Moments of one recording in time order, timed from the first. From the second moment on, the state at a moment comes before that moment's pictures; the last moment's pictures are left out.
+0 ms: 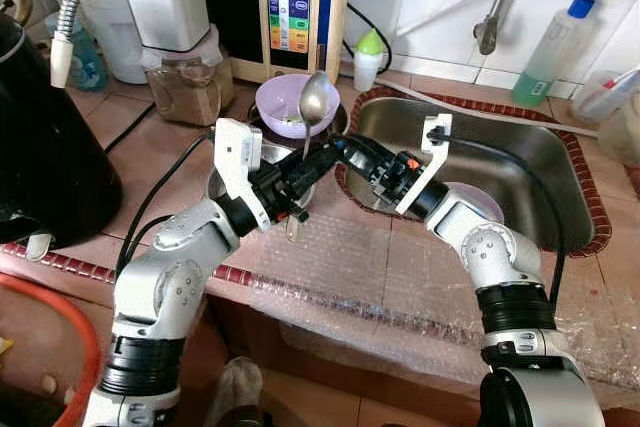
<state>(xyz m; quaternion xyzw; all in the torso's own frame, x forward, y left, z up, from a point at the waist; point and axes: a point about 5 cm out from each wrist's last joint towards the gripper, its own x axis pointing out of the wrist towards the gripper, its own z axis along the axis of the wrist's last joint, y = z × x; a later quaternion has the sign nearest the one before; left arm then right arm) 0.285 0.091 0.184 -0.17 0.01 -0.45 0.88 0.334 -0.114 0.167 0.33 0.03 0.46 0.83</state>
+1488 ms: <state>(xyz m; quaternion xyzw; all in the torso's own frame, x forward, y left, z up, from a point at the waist) 0.268 0.079 0.175 -0.18 0.06 -0.51 0.84 0.347 -0.089 0.177 0.41 0.02 0.48 0.78</state>
